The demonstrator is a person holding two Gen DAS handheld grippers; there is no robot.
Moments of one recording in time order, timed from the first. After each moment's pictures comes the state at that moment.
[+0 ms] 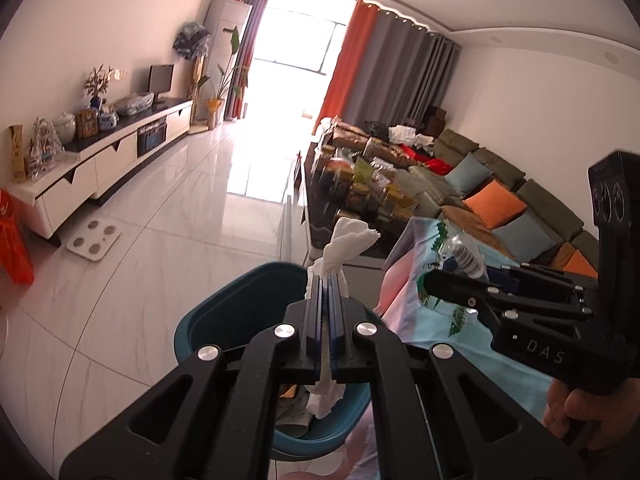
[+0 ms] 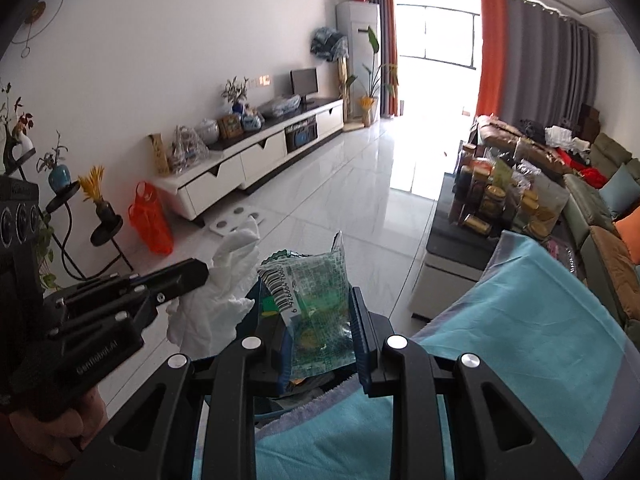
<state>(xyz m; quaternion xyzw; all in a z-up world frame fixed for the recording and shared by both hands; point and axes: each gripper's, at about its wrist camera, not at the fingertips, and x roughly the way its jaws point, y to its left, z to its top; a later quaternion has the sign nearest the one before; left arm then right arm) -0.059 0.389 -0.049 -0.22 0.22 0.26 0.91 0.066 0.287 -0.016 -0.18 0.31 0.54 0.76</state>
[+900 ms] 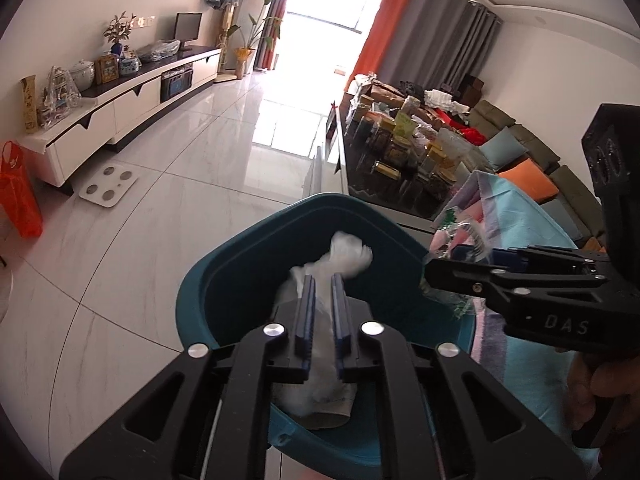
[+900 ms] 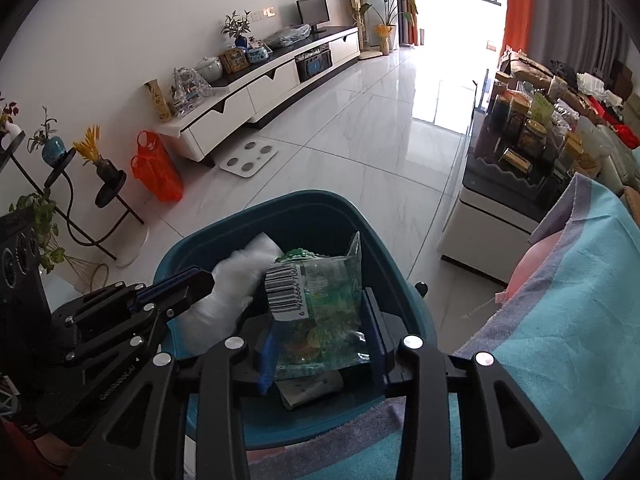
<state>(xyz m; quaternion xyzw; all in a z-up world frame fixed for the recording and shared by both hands) -0.016 0.443 -0.151 -0.27 0.29 0.29 0.87 0.083 0.360 -0.084 -0.22 0.43 0.54 0.69</state>
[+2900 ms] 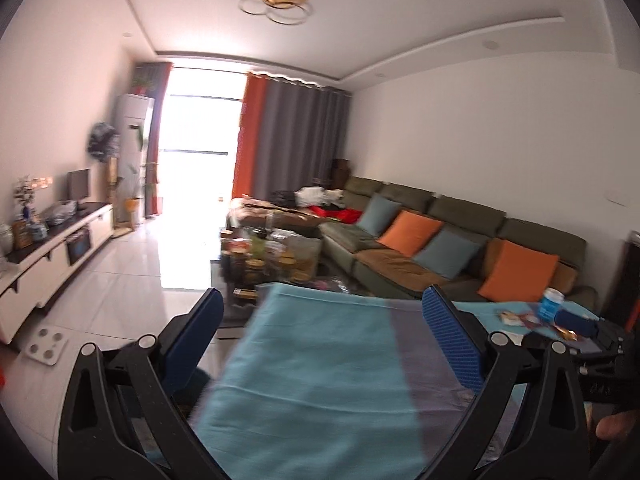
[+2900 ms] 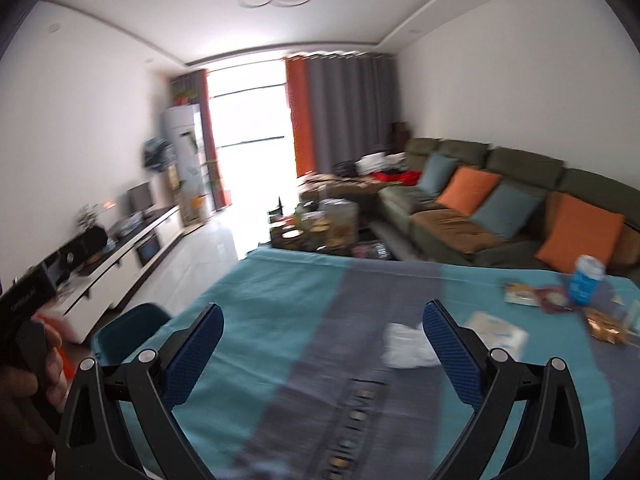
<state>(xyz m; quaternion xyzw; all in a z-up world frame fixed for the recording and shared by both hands) -0.014 0.147 0.052 -0.07 0.09 0.13 0.98 0.055 -0.048 0.021 0.00 0.20 0.27 0.94</state>
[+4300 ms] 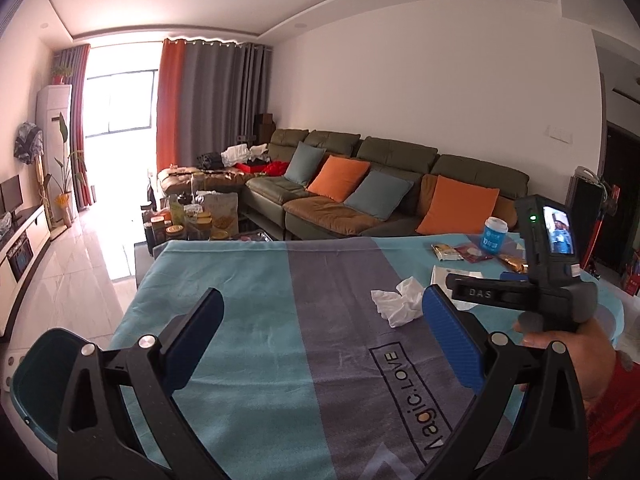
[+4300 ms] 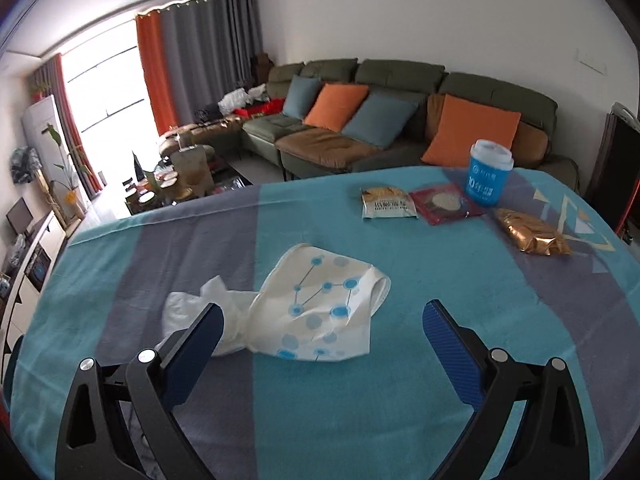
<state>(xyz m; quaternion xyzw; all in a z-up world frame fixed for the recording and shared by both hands) 0.080 0.067 -0.009 -0.04 0.18 0.00 0.98 0.184 -0.119 -0.069 0.03 0.36 0.04 0.93</state>
